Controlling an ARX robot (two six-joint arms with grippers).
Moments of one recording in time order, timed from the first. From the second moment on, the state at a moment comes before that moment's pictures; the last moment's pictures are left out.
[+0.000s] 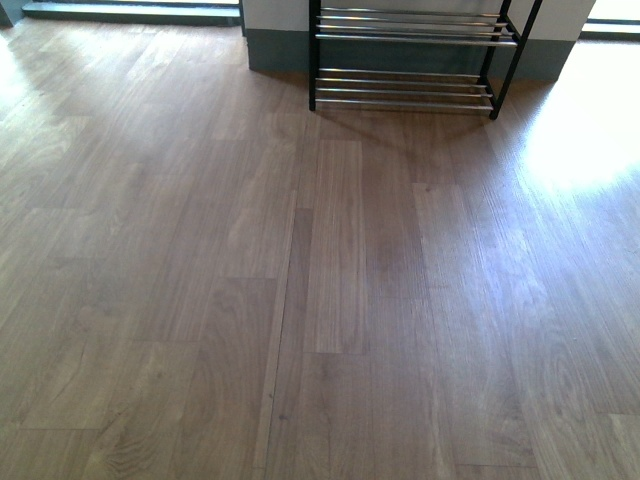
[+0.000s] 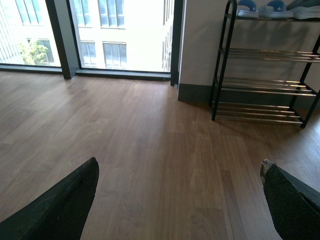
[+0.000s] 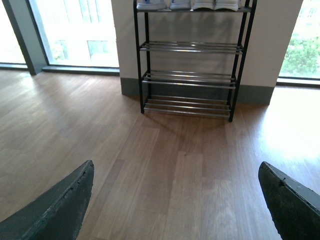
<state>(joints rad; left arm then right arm) 0.00 0.02 0.01 0.00 0.00 0.00 0.00 0.00 0.02 0.00 0.00 0.00</state>
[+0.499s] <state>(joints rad) 0.00 0.02 0.01 0.00 0.00 0.00 0.00 0.00 0.02 0.00 0.00 0.00</state>
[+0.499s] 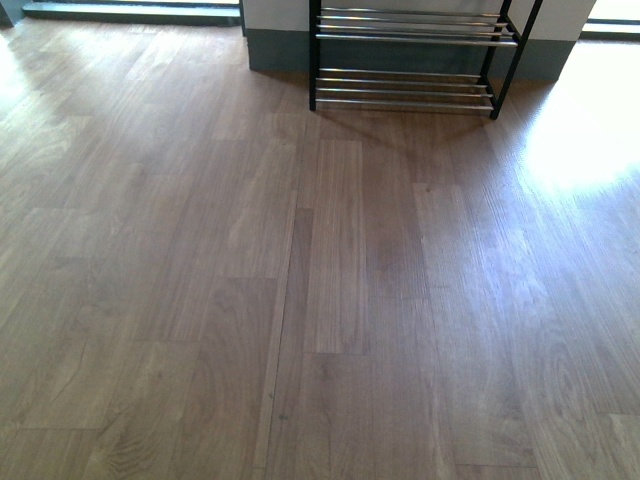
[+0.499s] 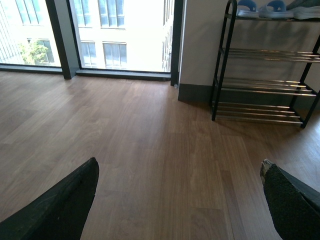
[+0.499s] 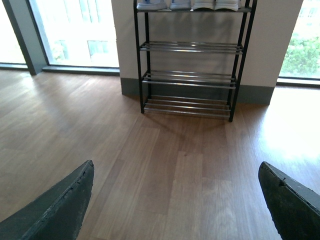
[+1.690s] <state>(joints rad) 0.00 0.02 0.01 0.00 0.00 0.00 0.00 0.00 0.02 0.00 0.00 0.00</state>
